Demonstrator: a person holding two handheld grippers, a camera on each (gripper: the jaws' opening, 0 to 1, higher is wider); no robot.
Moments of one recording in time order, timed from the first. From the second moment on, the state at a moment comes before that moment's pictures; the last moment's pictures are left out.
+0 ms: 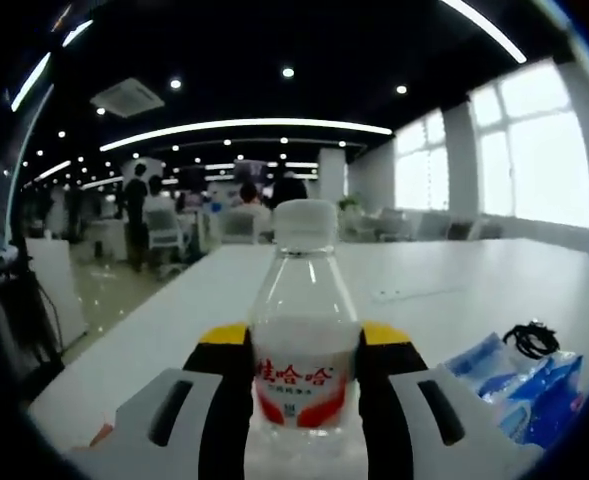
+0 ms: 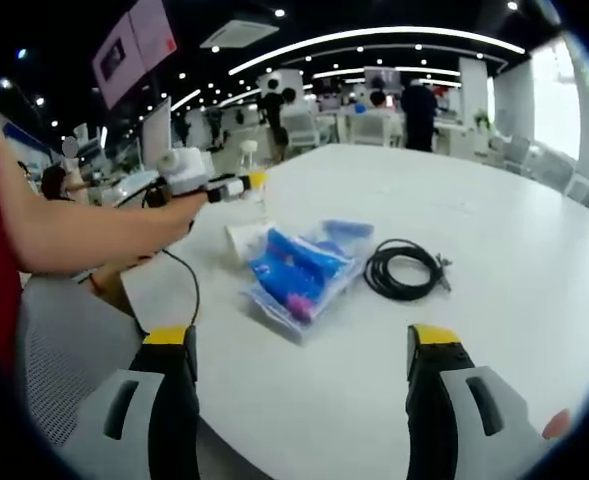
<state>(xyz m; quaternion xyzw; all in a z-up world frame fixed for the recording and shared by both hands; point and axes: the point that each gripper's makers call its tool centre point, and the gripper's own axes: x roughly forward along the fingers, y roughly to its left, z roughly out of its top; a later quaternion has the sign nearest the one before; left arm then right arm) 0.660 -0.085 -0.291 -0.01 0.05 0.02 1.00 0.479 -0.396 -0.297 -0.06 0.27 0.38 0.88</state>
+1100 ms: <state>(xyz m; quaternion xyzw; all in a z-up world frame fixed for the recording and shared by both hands) 0.654 -0.106 -0.296 -0.01 0.05 0.04 1.00 0.480 -0.395 -0.293 -0.06 0.26 0.38 0.89</state>
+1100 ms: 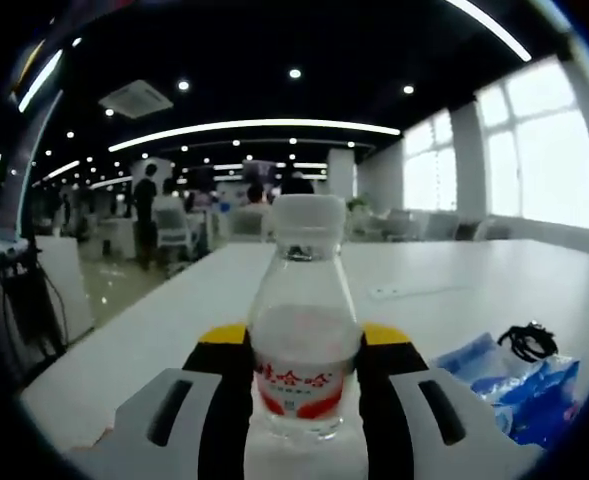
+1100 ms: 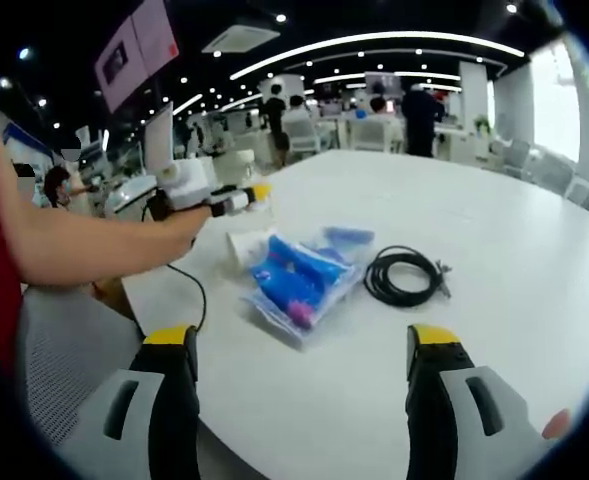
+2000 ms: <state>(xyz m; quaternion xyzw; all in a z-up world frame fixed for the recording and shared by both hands) 0.660 -0.116 -0.298 -0.01 0.06 0.02 1.00 0.480 -0.396 -0.293 -0.06 0.26 0.38 0.89</state>
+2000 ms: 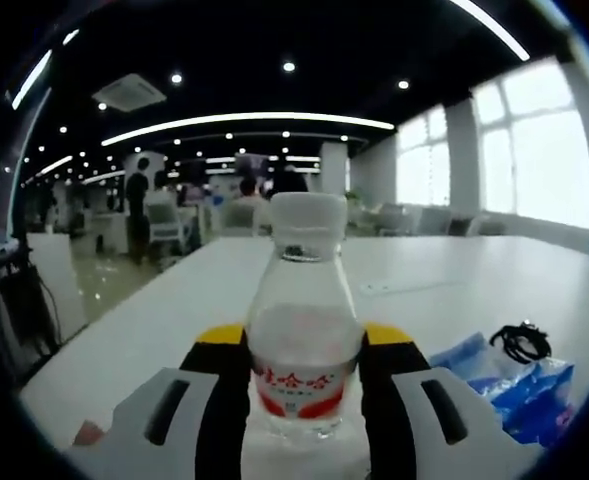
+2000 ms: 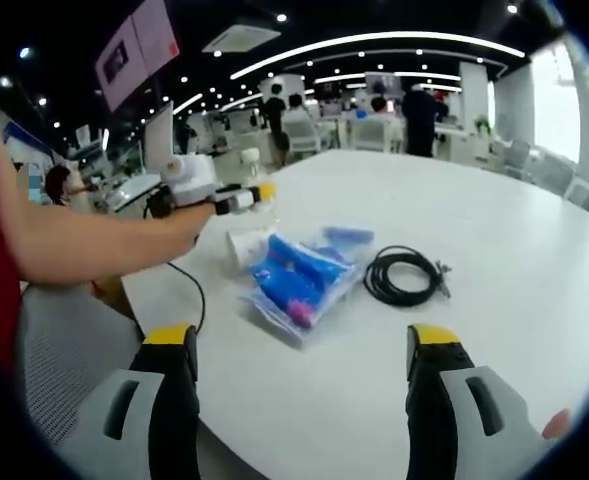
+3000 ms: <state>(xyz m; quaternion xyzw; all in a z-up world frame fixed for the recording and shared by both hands) 0.653 -0.111 -0.280 -0.04 0.05 0.03 1.00 0.479 -0.391 -0.289 -0.06 0.25 0.39 0.88</state>
